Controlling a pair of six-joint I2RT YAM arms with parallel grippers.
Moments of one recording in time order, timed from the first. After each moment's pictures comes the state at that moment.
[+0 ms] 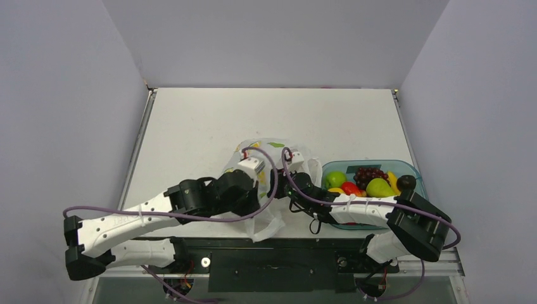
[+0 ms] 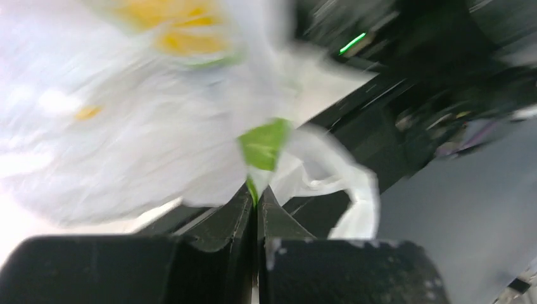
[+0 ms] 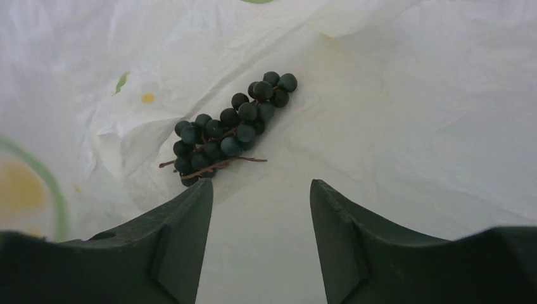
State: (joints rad) left arm -1.19 1.13 1.18 -0.79 -0.22 -0.68; right arm 0.97 1.40 0.54 0.51 0.20 0.62
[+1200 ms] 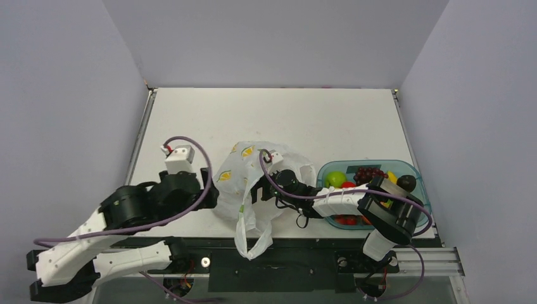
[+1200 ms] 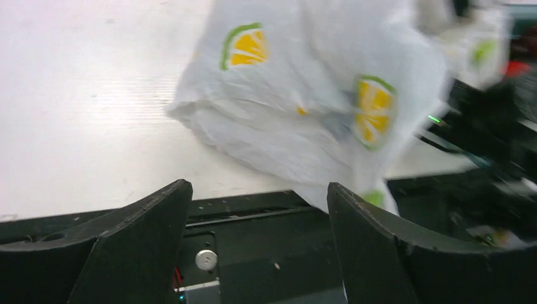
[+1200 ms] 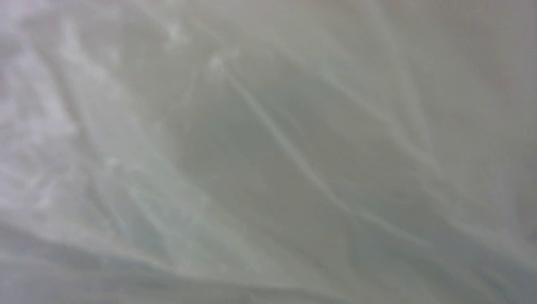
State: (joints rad) left arm -1.16 0.76 1.29 -1.34 -0.60 -0.96; right arm 0.99 1.62 0.66 0.60 0.02 0.53
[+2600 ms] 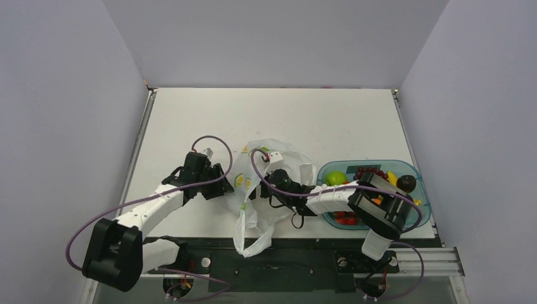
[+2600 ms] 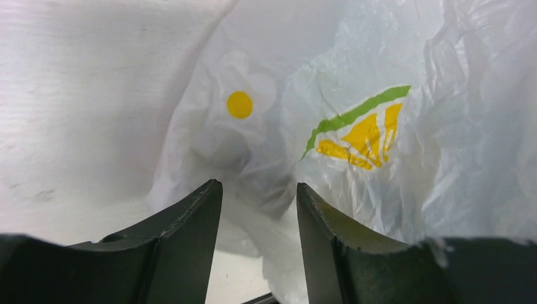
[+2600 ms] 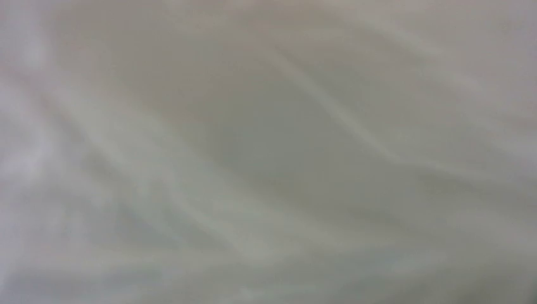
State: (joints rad) left arm -0.35 1.22 0.57 -0.29 0.22 -0.69; right arm 0.99 1.72 0.73 0.53 0.16 0.51
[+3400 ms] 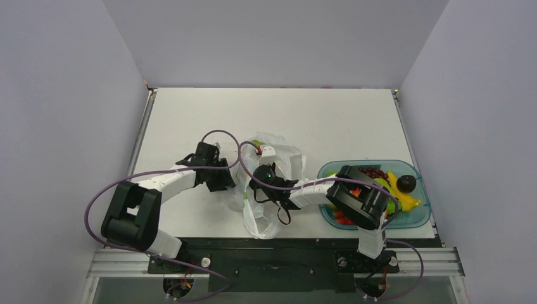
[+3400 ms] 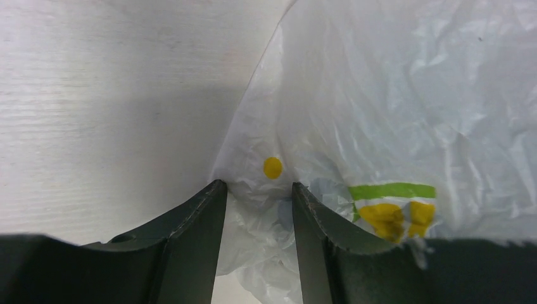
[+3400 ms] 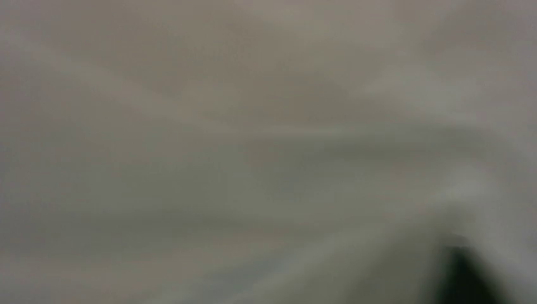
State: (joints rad) left arm -0.33 1.48 0.72 -0.32 0.17 -0.62; right arm 1.02 1.87 0.90 0.49 0.42 0.59
